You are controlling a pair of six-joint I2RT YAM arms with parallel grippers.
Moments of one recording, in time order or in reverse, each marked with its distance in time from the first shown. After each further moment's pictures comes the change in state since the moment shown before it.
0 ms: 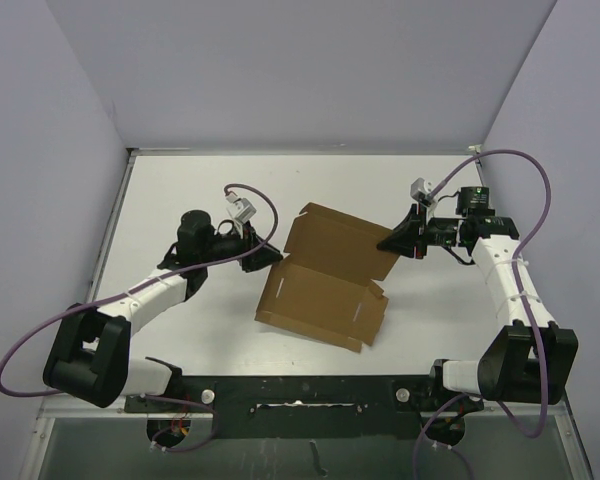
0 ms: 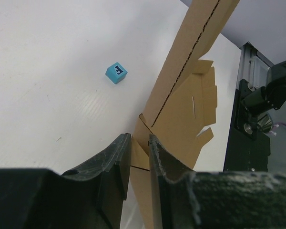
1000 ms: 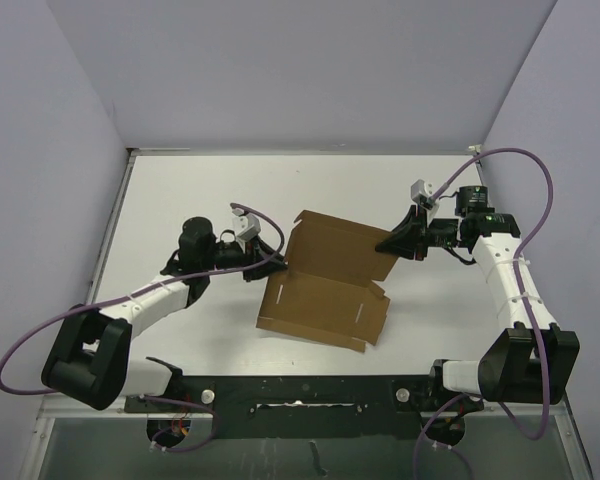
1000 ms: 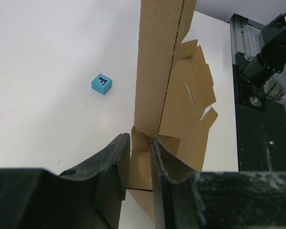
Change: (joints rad) left arm -0.035 -0.004 -0.048 0.116 0.121 0.176; right arm 0.018 -0.001 0.043 -0.116 -0.053 -0.121
